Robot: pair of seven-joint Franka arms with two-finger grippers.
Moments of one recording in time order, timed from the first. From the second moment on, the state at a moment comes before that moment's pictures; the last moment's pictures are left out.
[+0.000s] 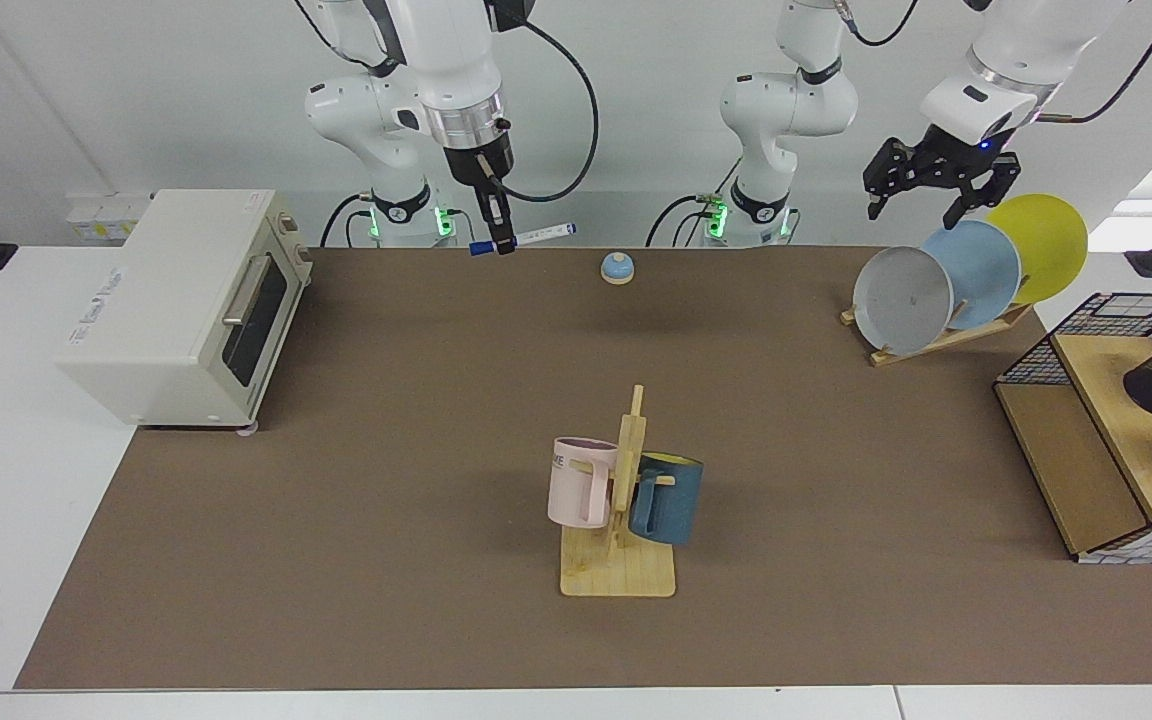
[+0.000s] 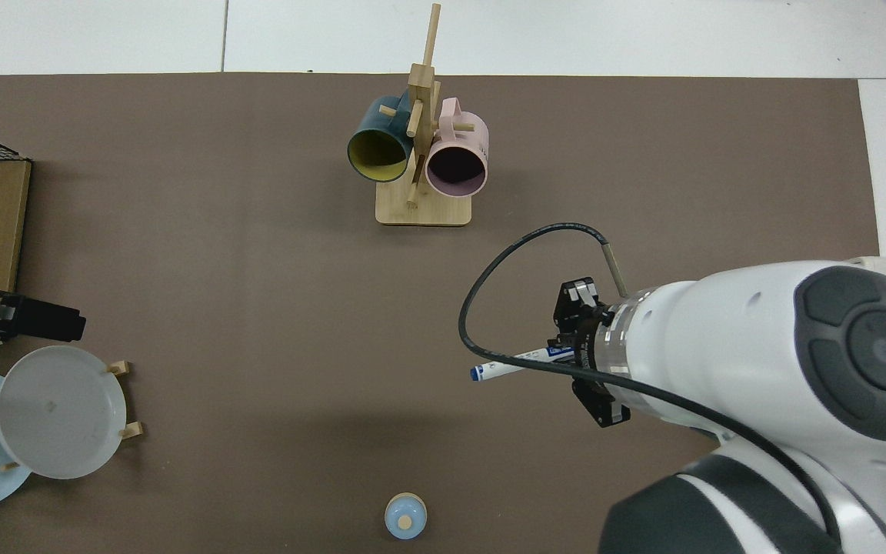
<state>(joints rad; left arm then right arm) -0.14 -0.09 0.07 -1.57 -0.02 1.42 0.15 0.35 -0.12 0.11 -1.81 0.13 1.78 1.79</state>
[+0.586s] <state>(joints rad) -0.14 -0.09 -0.06 -1.57 -0.04 1.46 0.40 0.48 -0.08 0.12 -1.79 0.14 1.85 1.91</state>
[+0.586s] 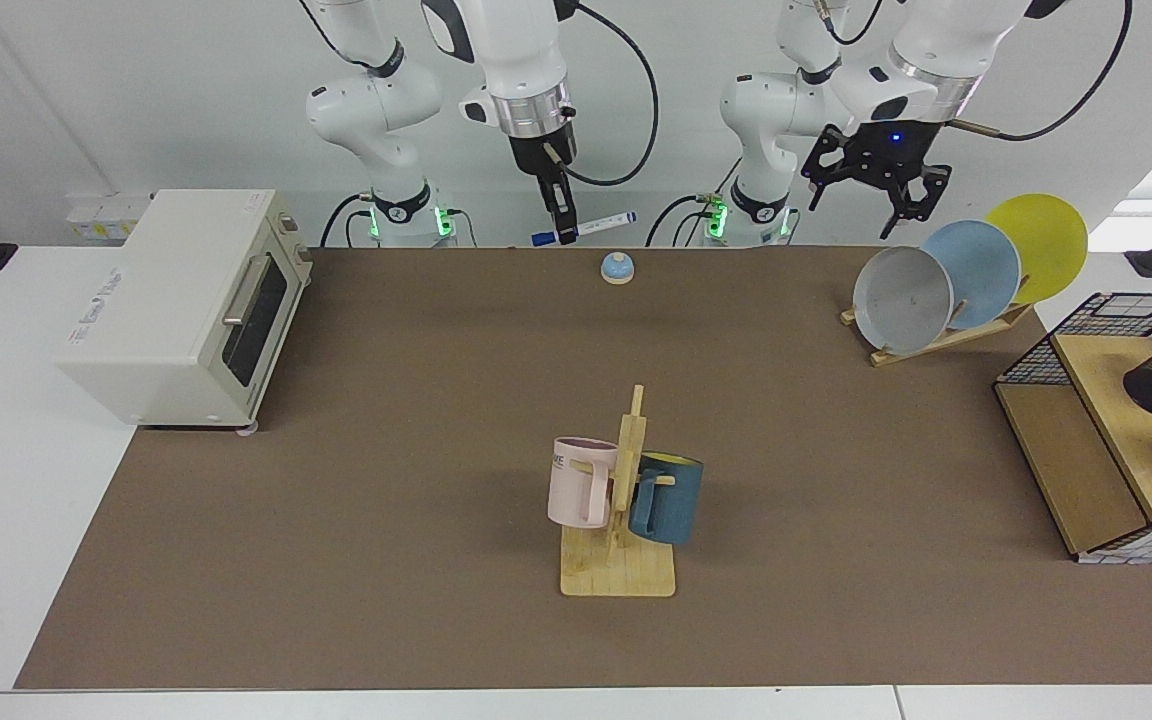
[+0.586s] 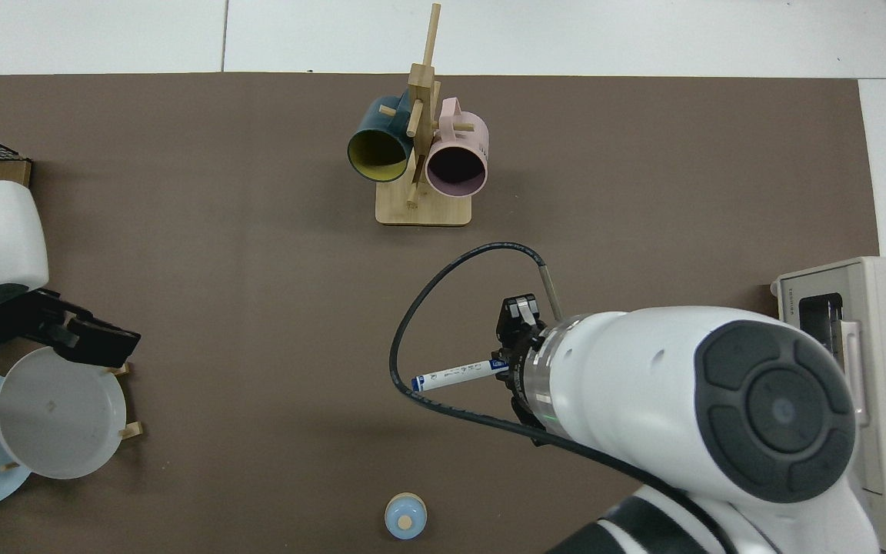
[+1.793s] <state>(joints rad) -0.33 -0.09 -0.12 -1.69 -0.31 1.68 0.83 0.55 0.04 0.11 -1.64 0.13 1.85 1.95</state>
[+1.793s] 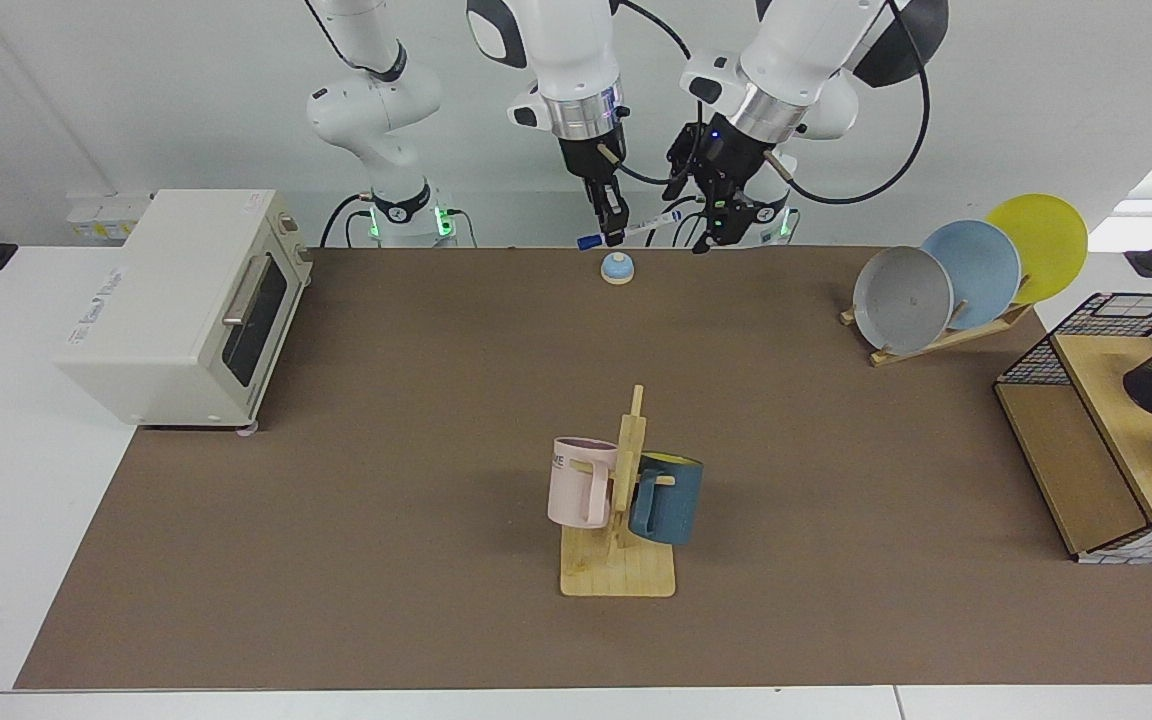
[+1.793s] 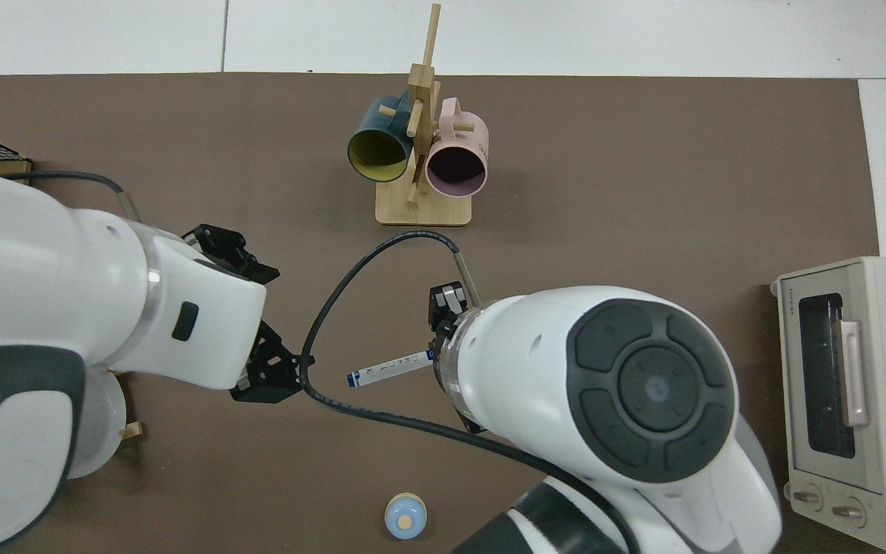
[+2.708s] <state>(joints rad) -0.41 -0.08 -0.12 -1.78 -0.32 1.77 0.79 0.56 0.06 0.11 -1.63 0.13 1.85 1.95</state>
